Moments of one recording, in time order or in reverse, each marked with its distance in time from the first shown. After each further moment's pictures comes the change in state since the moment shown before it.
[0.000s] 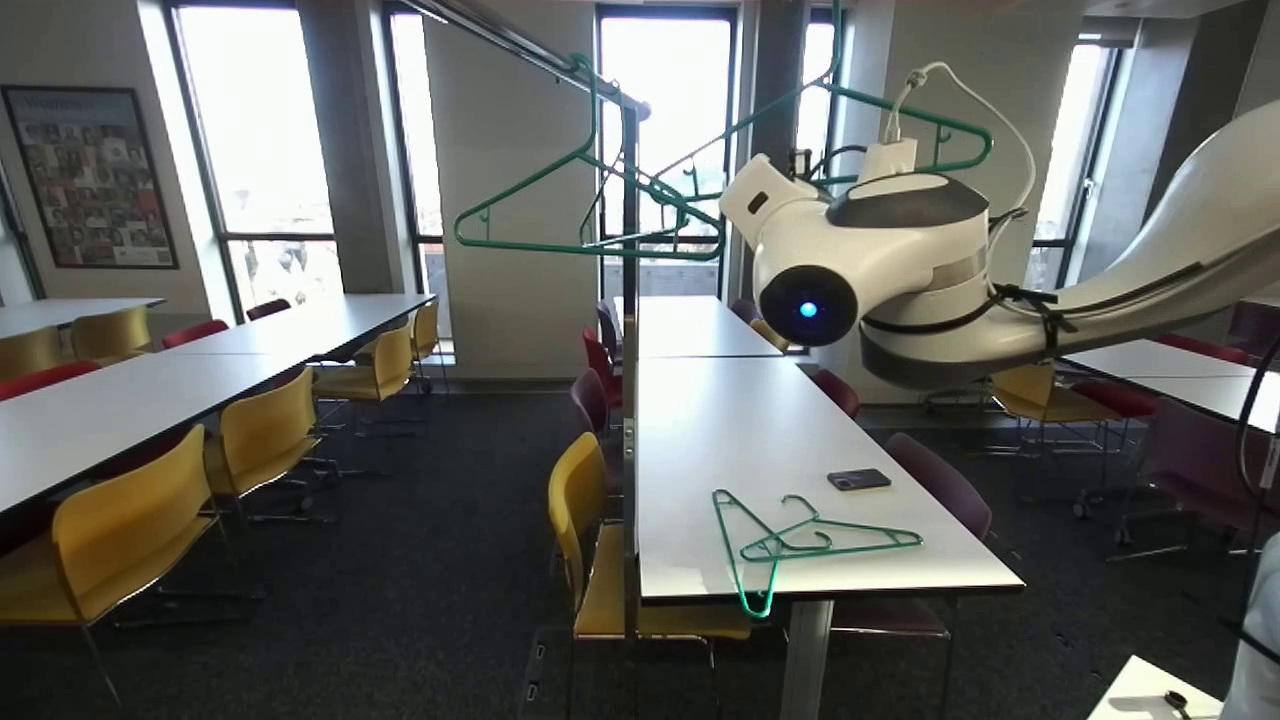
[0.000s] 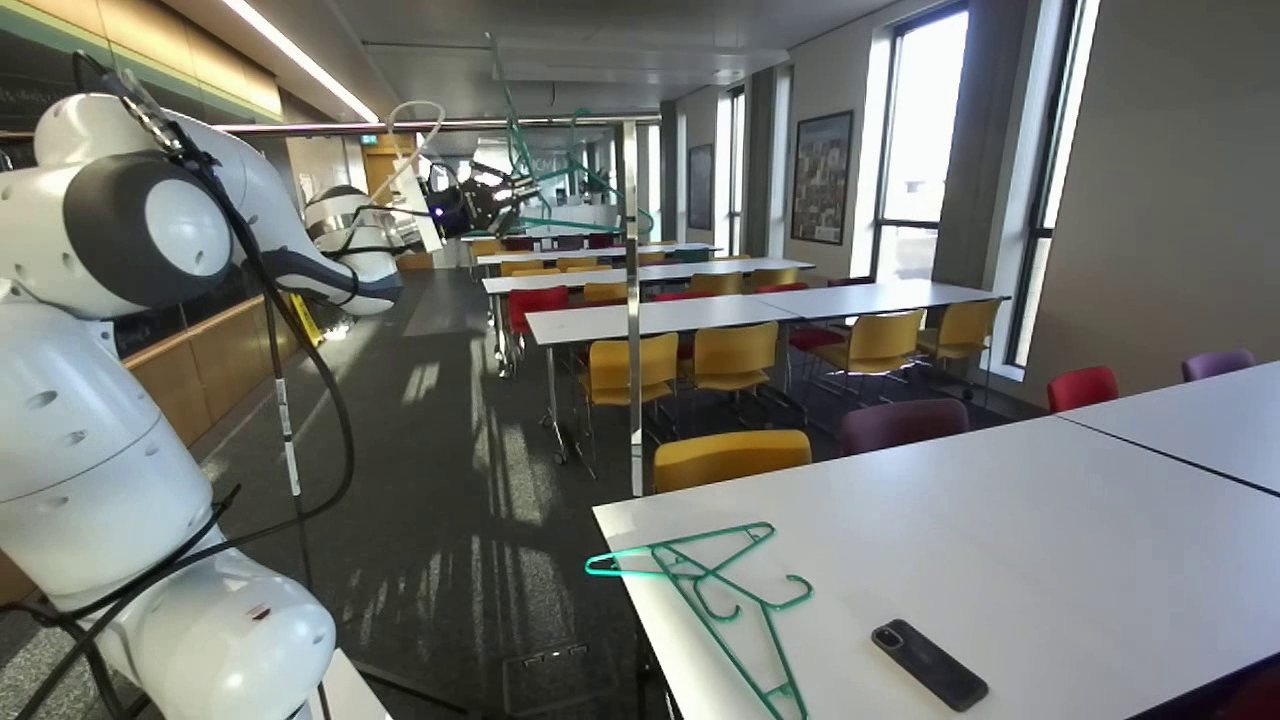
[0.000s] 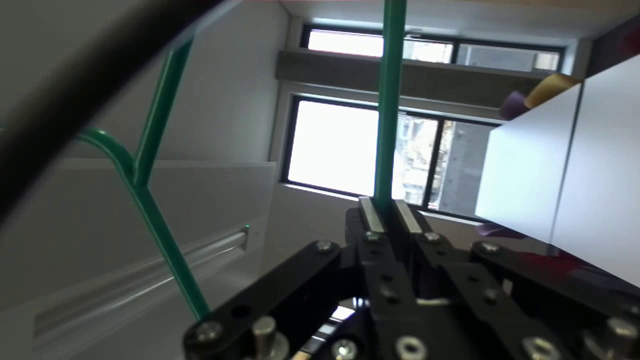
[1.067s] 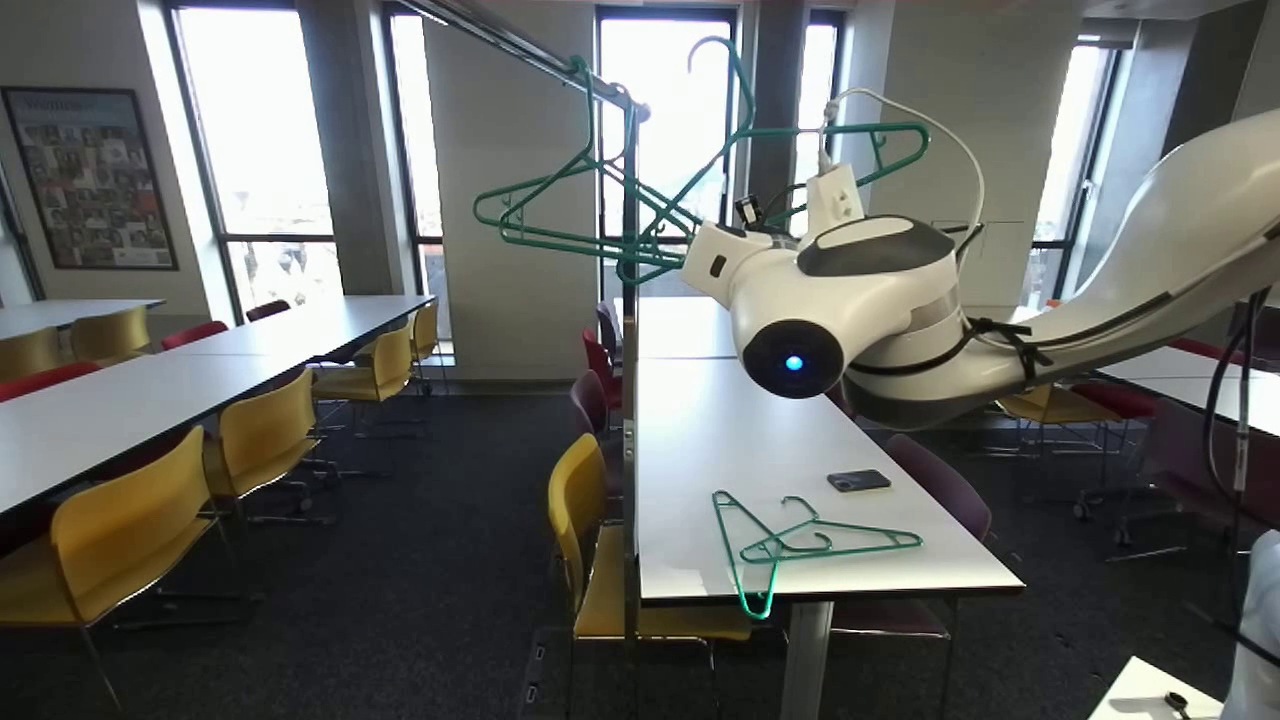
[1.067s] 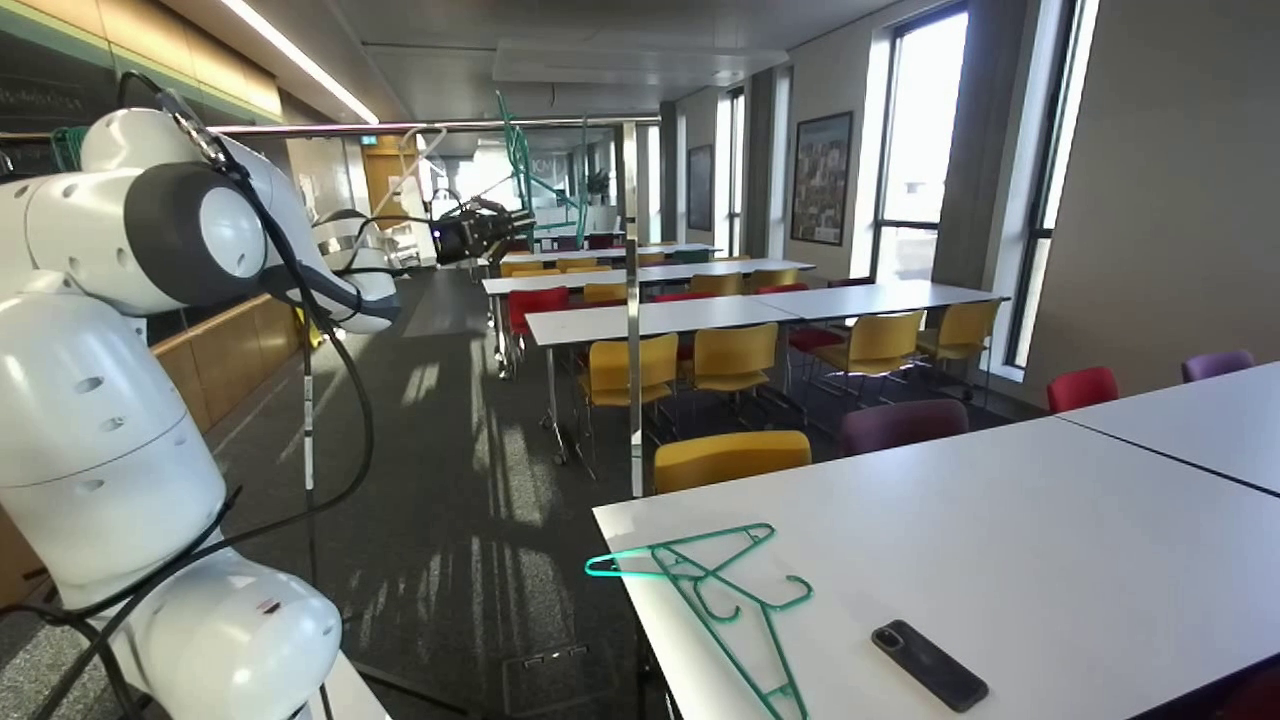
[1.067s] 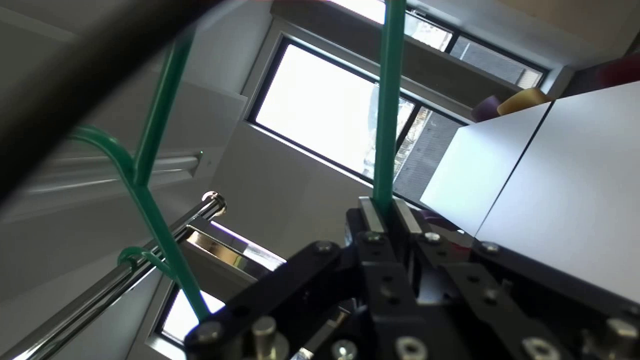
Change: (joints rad) arm 0.080 0.073 -0.026 -0.013 0.005 0.046 -0.229
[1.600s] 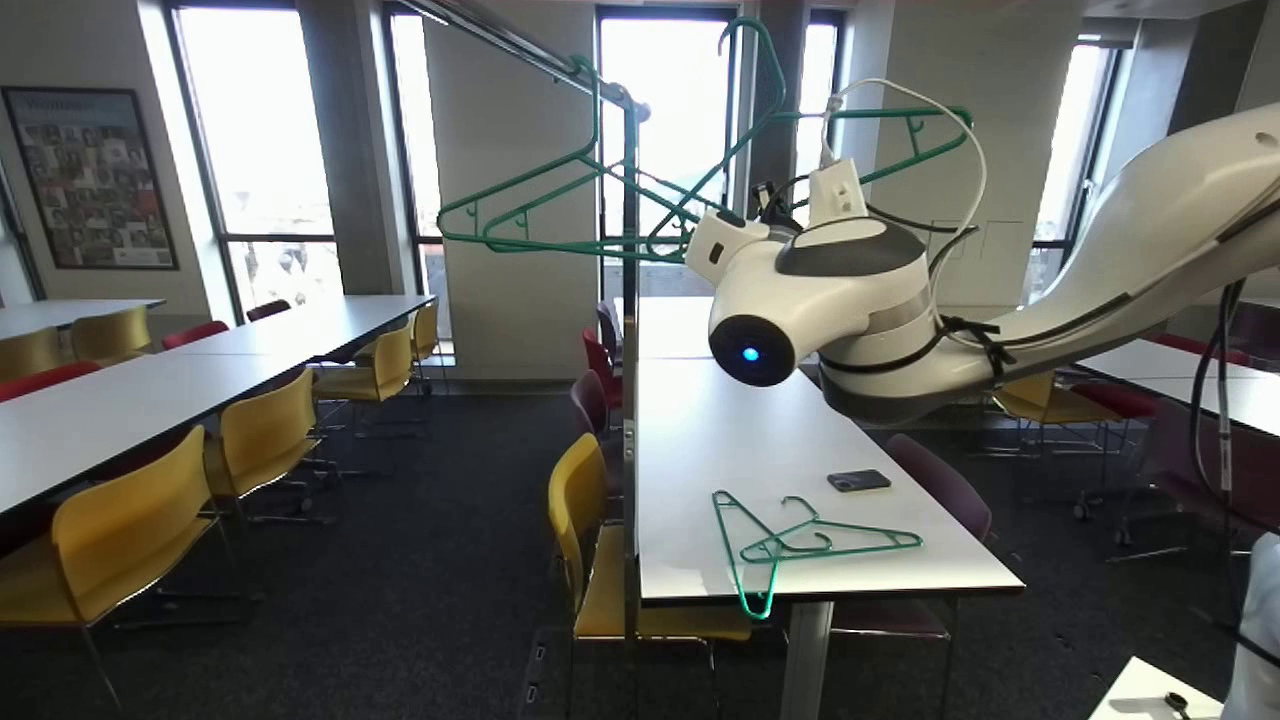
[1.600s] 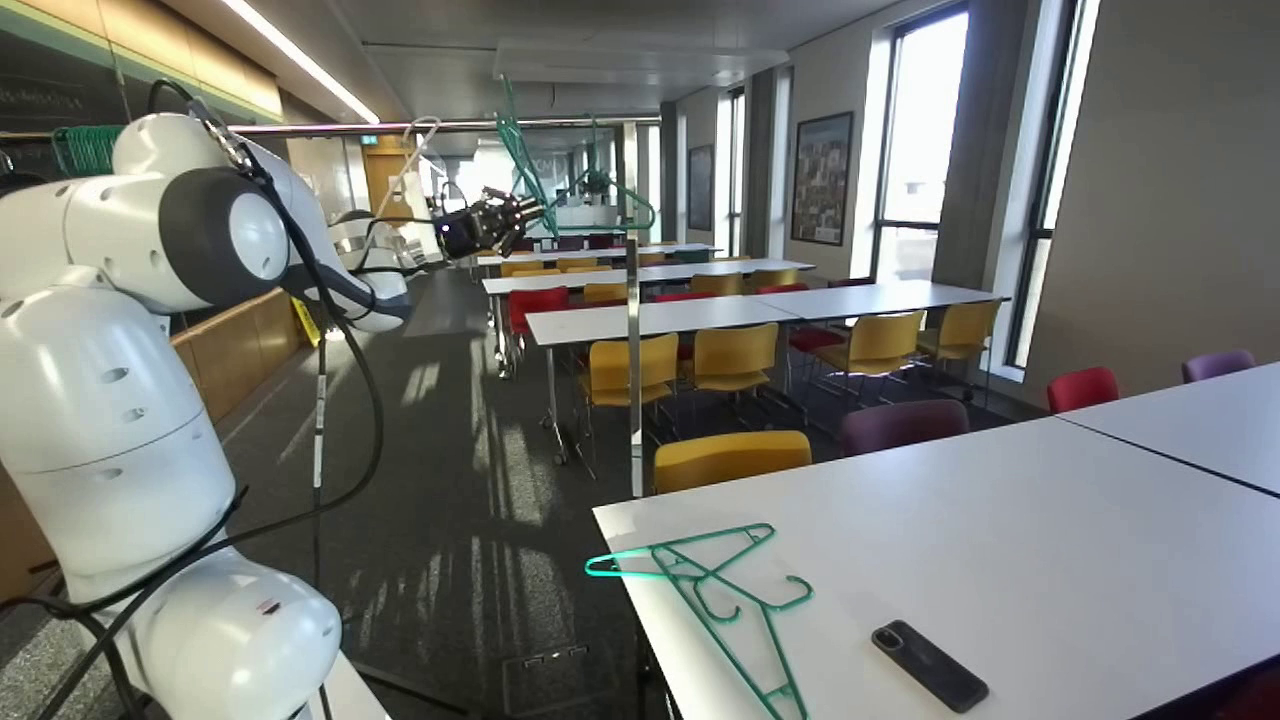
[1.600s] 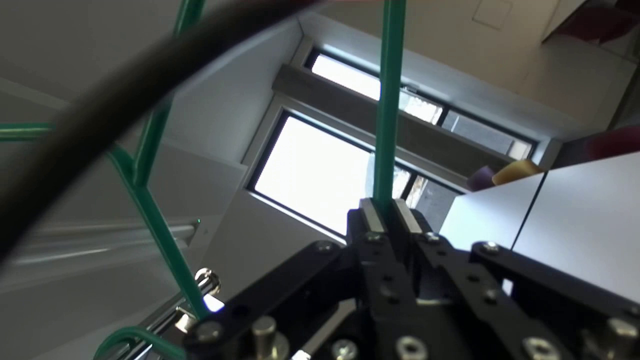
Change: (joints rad) arm -0.004 0.063 -0.004 0.054 -0.045 -0.207 -0.006
